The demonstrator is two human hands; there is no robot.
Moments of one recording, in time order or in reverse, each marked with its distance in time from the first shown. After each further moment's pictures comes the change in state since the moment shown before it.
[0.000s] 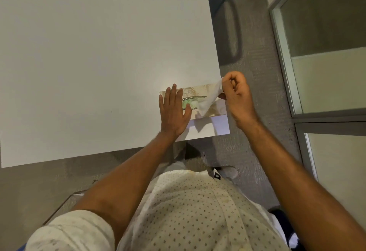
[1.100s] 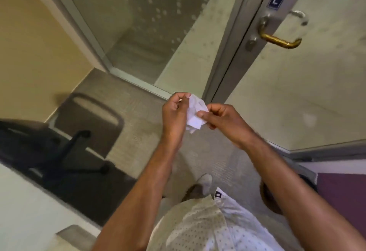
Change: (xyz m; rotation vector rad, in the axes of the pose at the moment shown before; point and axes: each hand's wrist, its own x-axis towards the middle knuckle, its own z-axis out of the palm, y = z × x) left_hand -0.013 0.652 0.125 -0.978 -0.612 0.290; right_hand -0.129 0.030 -0.545 0.282 0.566 0.194
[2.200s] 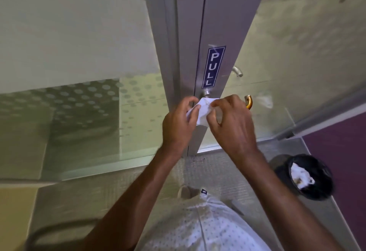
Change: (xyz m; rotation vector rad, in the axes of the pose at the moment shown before) left_hand 0.266 0.080 0.213 0.701 -0.622 0.721; right_hand 0.180 -0.085 -0.155 -0.867 1.130 0.098
